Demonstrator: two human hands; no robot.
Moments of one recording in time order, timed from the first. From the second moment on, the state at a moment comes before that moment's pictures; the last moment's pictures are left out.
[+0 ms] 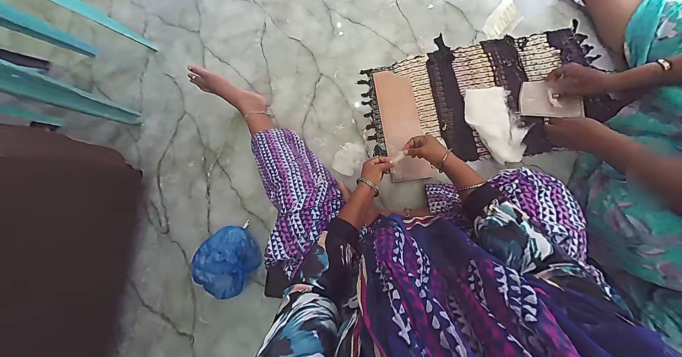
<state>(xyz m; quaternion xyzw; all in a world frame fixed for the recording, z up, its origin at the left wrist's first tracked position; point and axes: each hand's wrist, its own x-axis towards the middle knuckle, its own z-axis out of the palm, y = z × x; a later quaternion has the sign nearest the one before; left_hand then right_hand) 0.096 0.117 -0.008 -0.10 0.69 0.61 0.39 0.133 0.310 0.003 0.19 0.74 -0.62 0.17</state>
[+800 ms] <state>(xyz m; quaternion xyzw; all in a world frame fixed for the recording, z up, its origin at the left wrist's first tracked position) 0.077 0.134 -0.015 0.06 0.84 0.26 0.47 0.121 0.313 -0.007 0.04 0.81 -0.57 0.12</state>
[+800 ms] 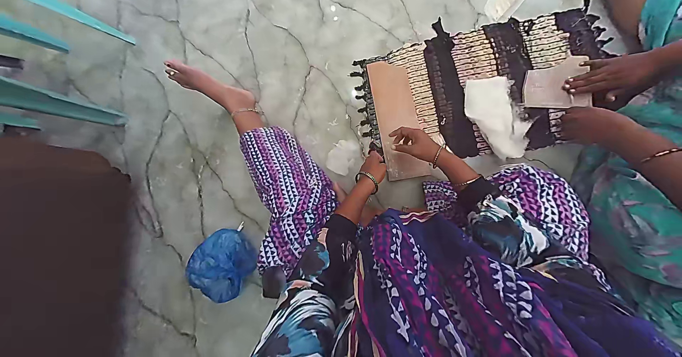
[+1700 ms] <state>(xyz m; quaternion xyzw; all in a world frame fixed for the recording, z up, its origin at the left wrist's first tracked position) 0.092 0.135 -0.023 0.14 0.90 0.22 0.35 0.138 0.284 -0.065 -0.06 0.96 -0.15 0.23</state>
